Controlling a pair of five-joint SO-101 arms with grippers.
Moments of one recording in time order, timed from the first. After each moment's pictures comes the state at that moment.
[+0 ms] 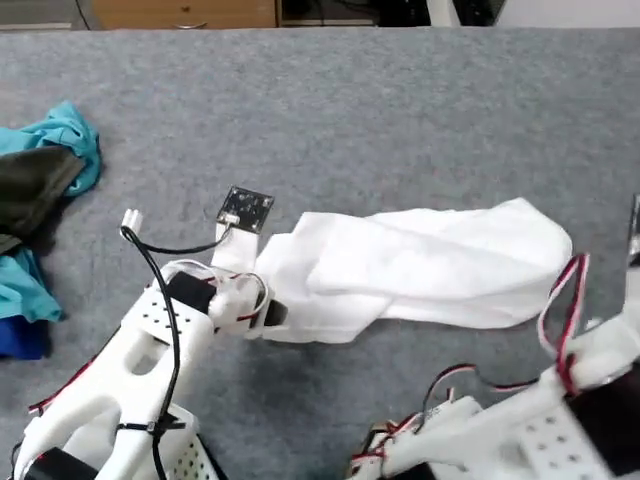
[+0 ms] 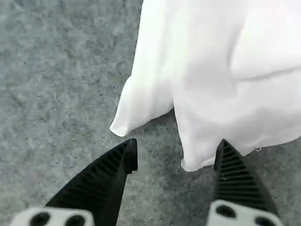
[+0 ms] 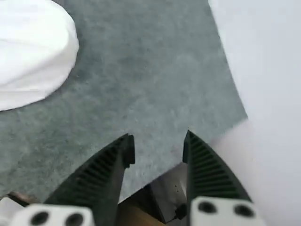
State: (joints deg) left arm 20.7 -36.9 60.7 52.6 -3.3; right arm 60.4 -53.8 7.7 100.4 40.7
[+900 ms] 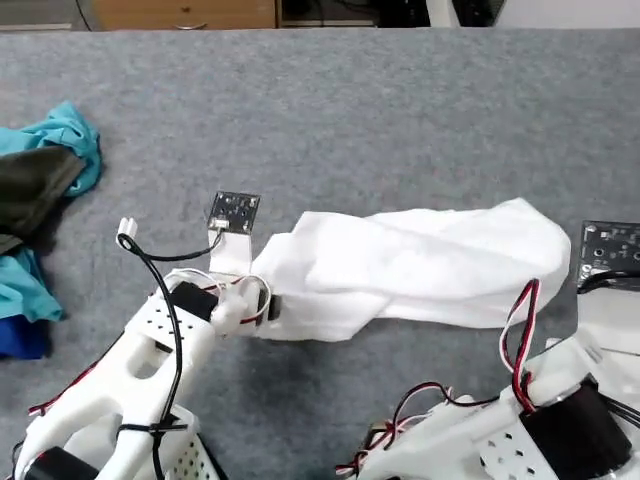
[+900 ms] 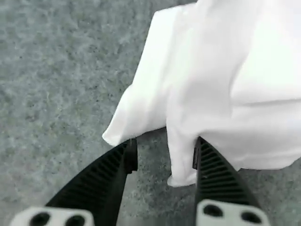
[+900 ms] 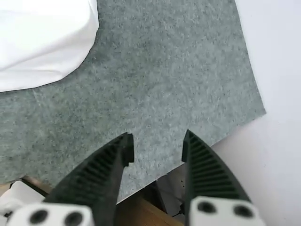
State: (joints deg) left arm 21.7 -36.9 65.4 46.5 6.1; right arm 58.7 -64.2 21.1 100.0 40.7
